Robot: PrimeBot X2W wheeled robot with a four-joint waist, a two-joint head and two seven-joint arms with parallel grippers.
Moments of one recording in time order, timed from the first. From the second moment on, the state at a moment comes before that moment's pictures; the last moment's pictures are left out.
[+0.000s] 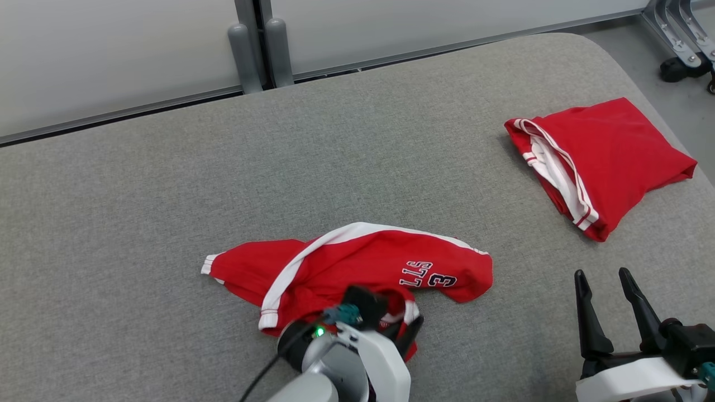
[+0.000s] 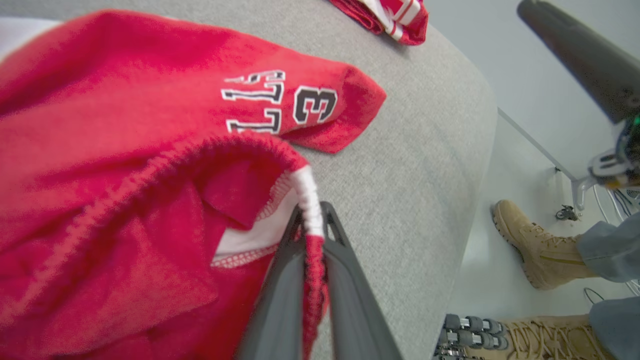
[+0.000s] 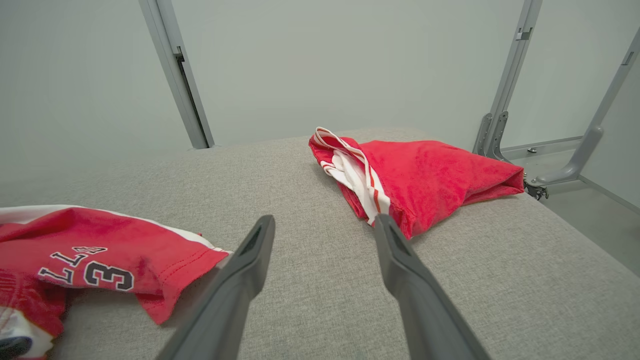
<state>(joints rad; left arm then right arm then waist) -0.35 0.05 -0.87 0.37 -0.62 0.04 0.19 0.00 -0.06 -0.02 0.18 0.19 0.13 -0.26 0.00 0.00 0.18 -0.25</state>
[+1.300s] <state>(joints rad) 0.07 0.24 -0.76 0.16 -1.06 -0.11 -0.18 0.12 -0.10 -0.10 0.20 0.19 0.13 -0.26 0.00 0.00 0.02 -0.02</state>
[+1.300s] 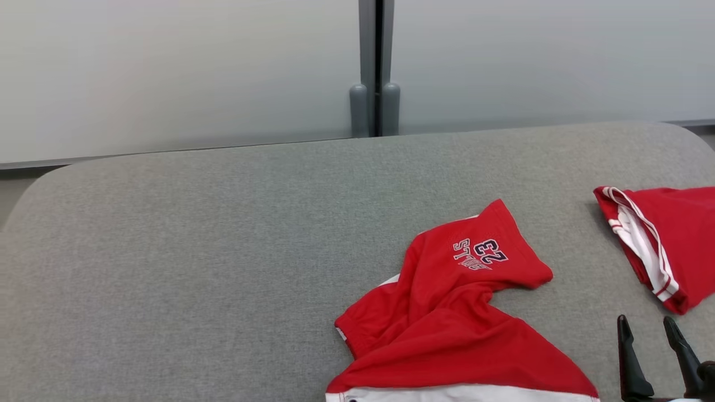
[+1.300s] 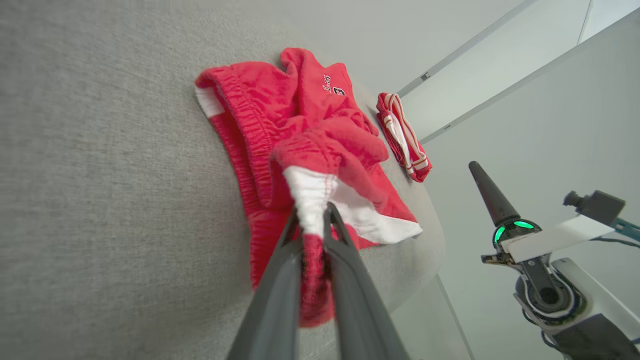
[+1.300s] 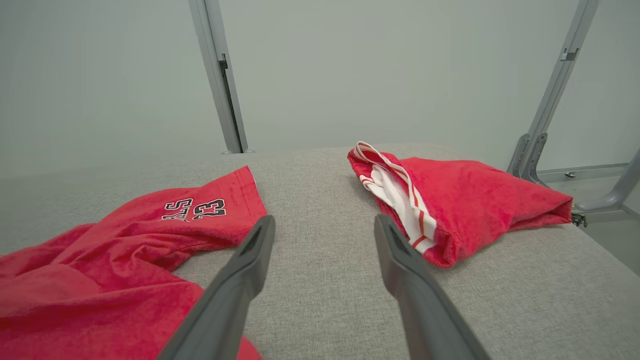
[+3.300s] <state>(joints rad) 0.46 0.05 -0.34 -0.17 -0.56 -0.07 0.30 0.31 -0.28 0.08 0.11 0.11 0.13 0.03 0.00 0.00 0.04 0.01</state>
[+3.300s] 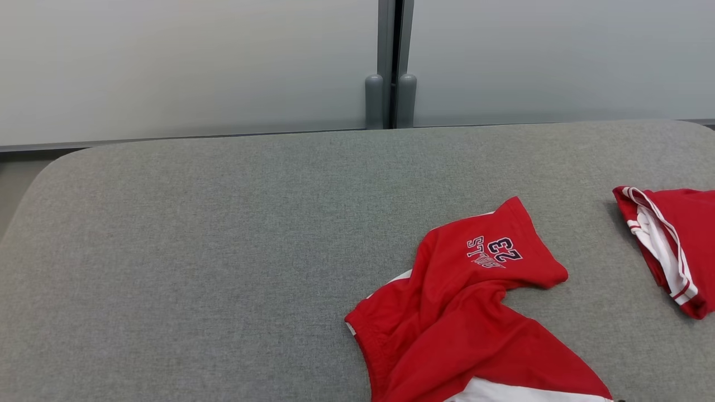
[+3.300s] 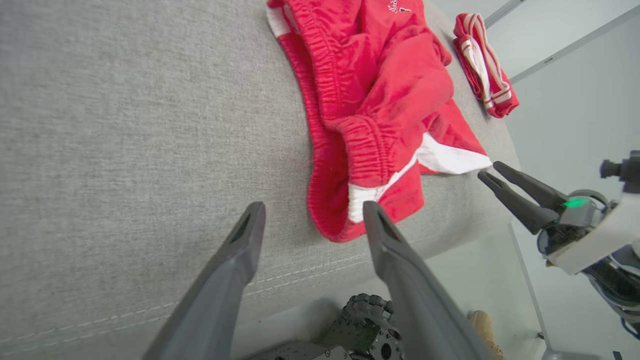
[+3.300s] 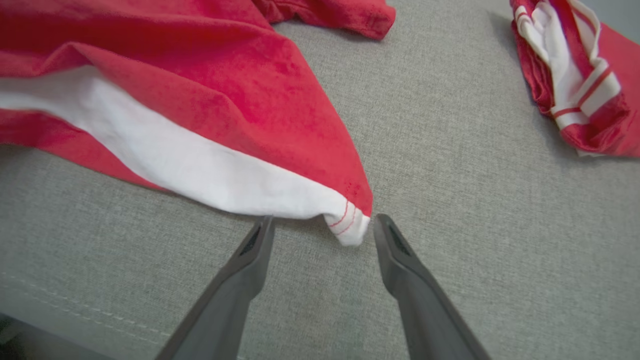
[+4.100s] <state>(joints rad) 0.32 0.06 -0.42 -0.08 -0.68 -0.11 0.35 0.15 -0.36 0.26 0.14 0.15 0.13 0.09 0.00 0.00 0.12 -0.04</state>
